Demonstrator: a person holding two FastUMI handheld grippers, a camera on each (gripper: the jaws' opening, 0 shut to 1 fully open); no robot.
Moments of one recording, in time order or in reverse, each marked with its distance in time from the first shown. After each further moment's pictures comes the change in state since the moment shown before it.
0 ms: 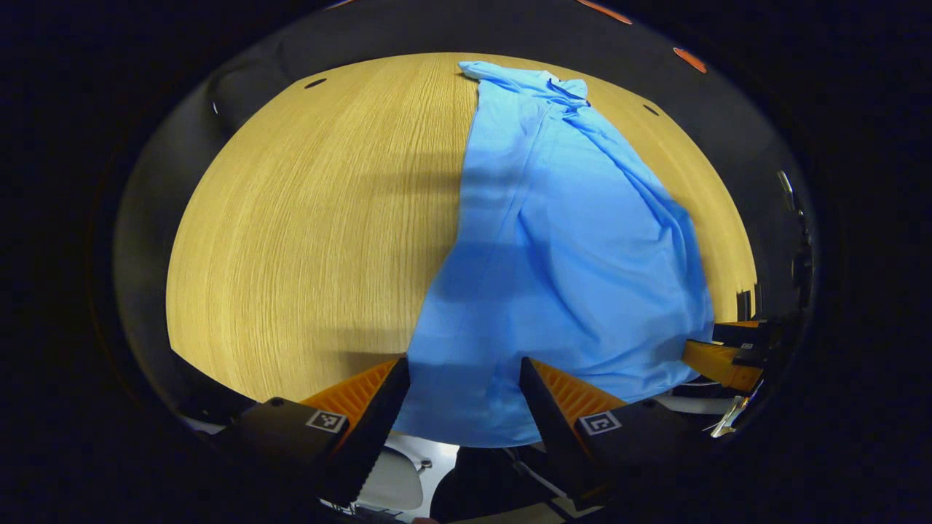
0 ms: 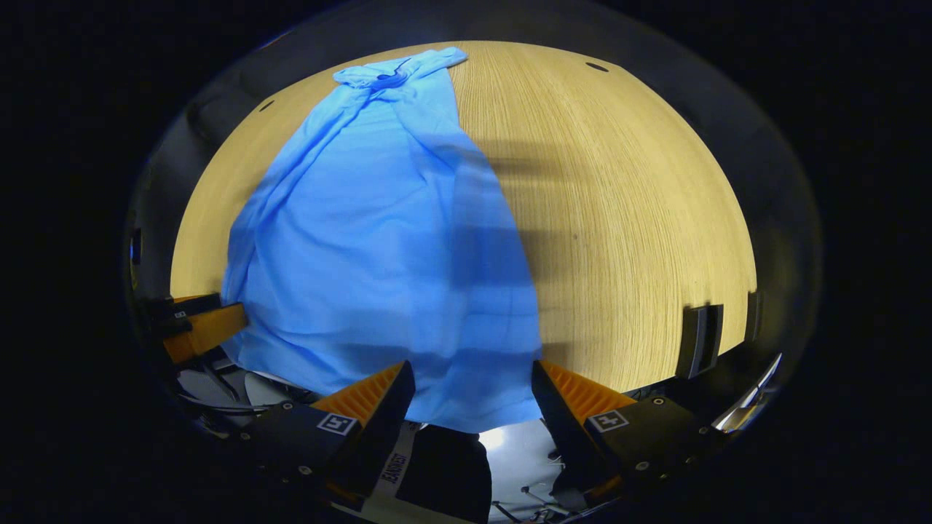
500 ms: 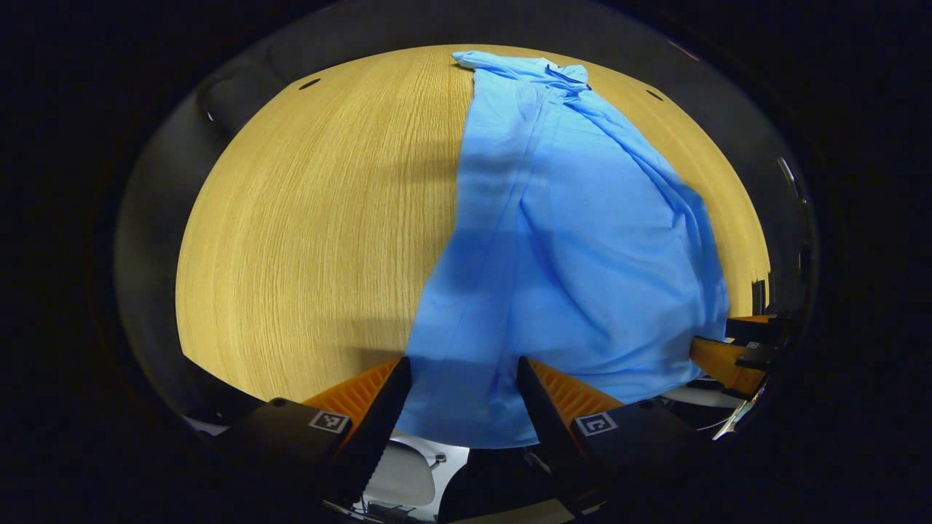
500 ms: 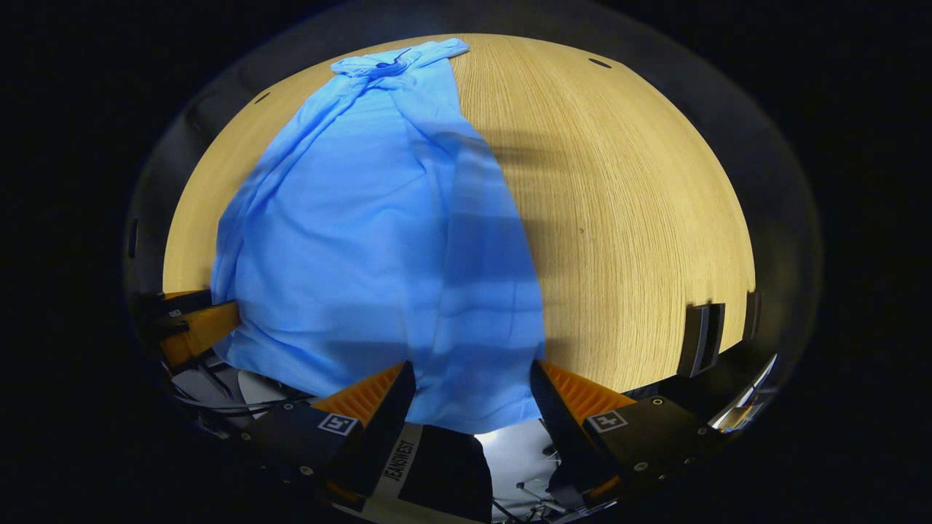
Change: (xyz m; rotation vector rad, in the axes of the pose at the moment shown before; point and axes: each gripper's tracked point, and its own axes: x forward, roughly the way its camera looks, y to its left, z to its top) left arm 0.005 -0.003 0.001 0.018 0.032 0.041; right arm 0.005 -0.001 0.000 -0.012 0.024 -0.034
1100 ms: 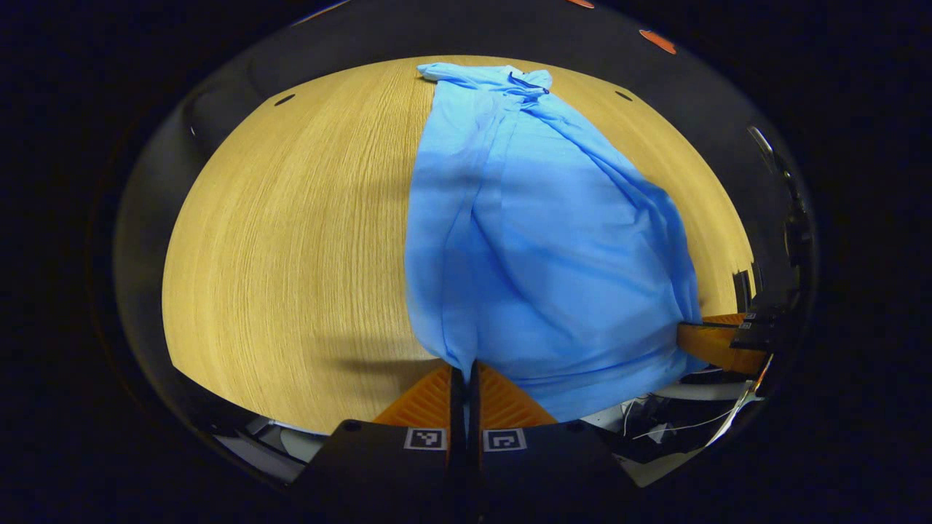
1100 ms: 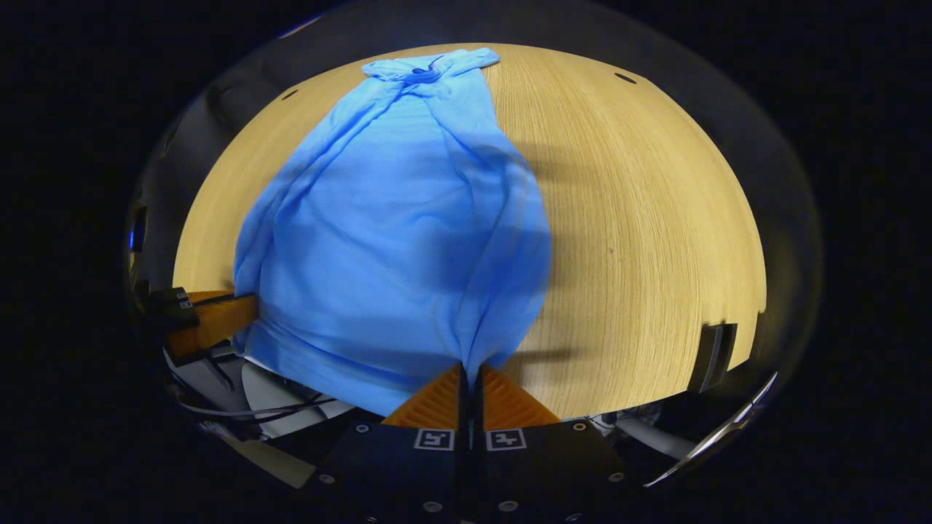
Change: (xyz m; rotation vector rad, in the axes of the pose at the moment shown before) left arm -0.001 -0.030 0.004 0.059 -0.104 -0.078; right arm 0.000 0.021 0.013 -0.066 -0.079 0.099
